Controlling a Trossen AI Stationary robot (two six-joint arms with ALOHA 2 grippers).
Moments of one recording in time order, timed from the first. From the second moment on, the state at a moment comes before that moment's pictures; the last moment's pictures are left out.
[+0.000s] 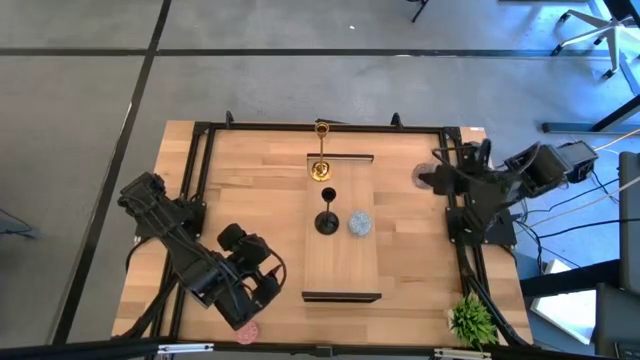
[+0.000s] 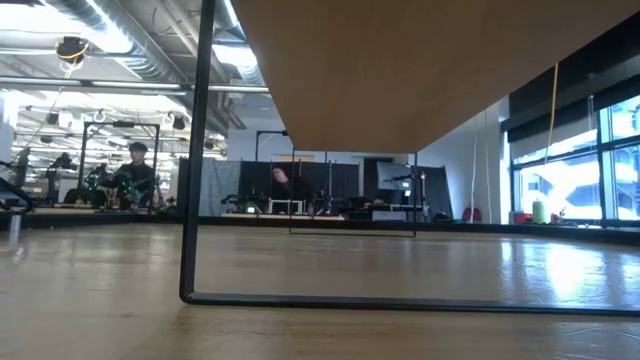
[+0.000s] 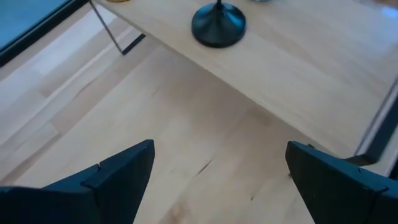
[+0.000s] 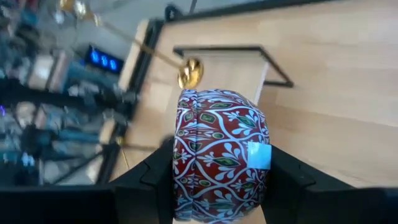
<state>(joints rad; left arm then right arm) -0.75 1.73 1.74 -1.47 -0.74 -1.43 0.46 1.00 1.44 -1.35 0.68 1.62</state>
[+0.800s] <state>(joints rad) -0.64 1.73 1.72 -1.44 -0.68 -1.58 -0.31 0.88 0.75 -0.29 -0.30 1.10</state>
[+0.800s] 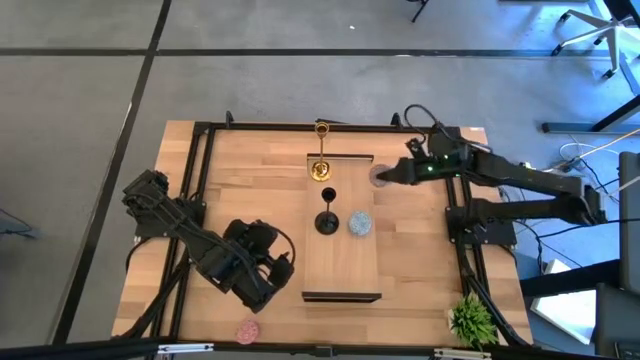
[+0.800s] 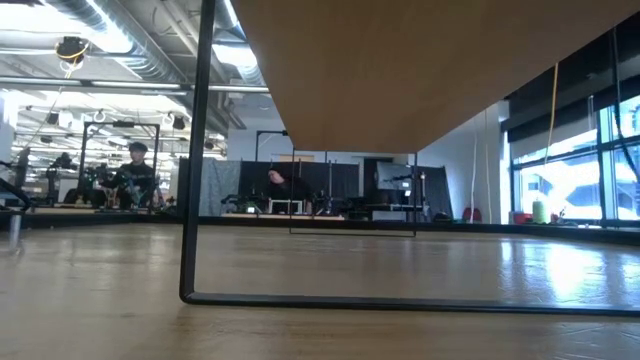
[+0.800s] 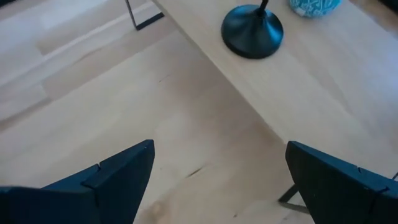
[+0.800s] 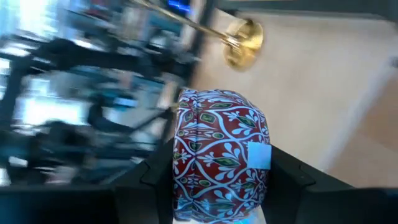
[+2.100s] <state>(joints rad) -0.64 1.73 1.72 -1.45 -0.76 -1.65 -0.44 1.12 0.66 -0.10 -0.47 1.29</state>
